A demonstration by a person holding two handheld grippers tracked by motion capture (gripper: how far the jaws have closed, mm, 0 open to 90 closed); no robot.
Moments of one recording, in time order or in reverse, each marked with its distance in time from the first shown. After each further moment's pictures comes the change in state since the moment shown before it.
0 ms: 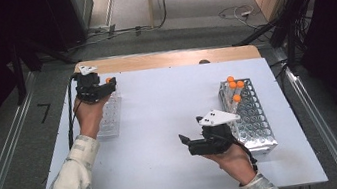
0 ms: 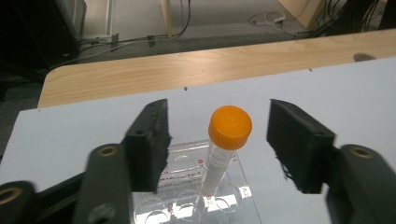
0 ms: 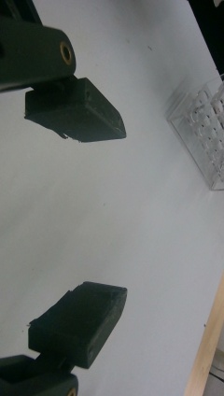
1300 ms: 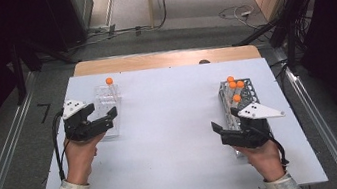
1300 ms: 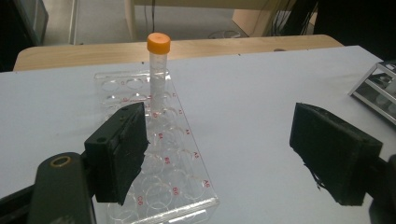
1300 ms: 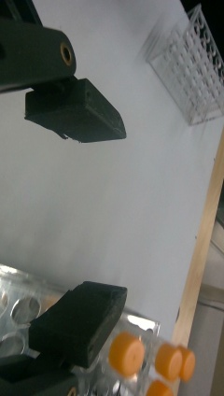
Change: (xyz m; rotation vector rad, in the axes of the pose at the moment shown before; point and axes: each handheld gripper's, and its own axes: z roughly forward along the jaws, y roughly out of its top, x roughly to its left) left arm -0.018 -0.061 -0.094 -0.066 -0.145 0.005; right arm -0.053 -0.017 -0.057 -0.074 -0.157 0.102
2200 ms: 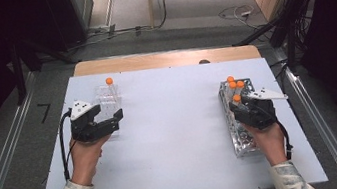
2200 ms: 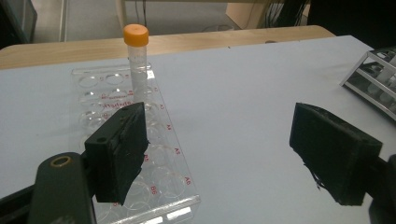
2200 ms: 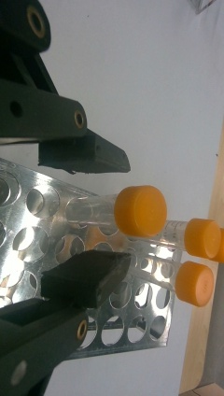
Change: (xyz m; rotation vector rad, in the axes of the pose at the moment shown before) left arm -0.011 -0.003 0.006 0.013 -0.021 0.025; right arm -0.061 -0.004 0.038 0.066 -0.177 0.097
